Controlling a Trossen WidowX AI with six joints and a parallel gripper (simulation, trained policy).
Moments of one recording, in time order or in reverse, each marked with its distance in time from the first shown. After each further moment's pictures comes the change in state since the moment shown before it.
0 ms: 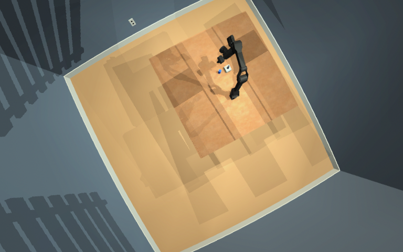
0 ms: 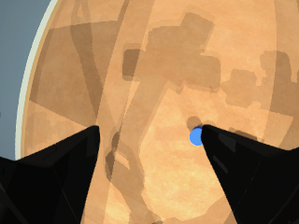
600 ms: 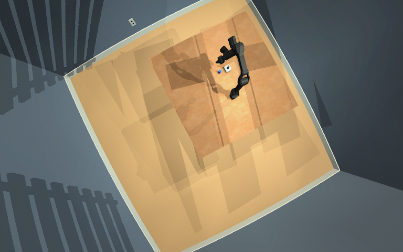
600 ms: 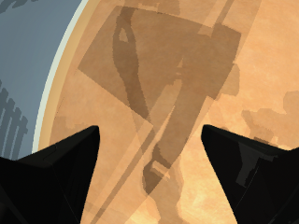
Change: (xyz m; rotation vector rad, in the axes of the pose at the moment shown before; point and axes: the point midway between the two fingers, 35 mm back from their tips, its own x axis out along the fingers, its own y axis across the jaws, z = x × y) arm -0.024 0.045 0.002 0.004 -0.111 0.113
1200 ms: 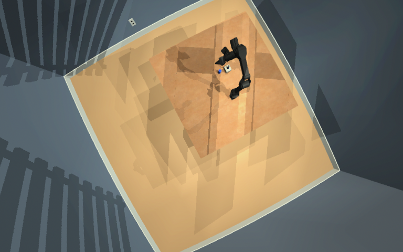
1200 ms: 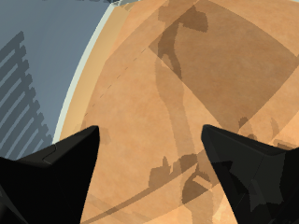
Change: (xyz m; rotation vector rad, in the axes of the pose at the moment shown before) arm -0.023 0.050 -0.003 0.003 -0.097 0.115
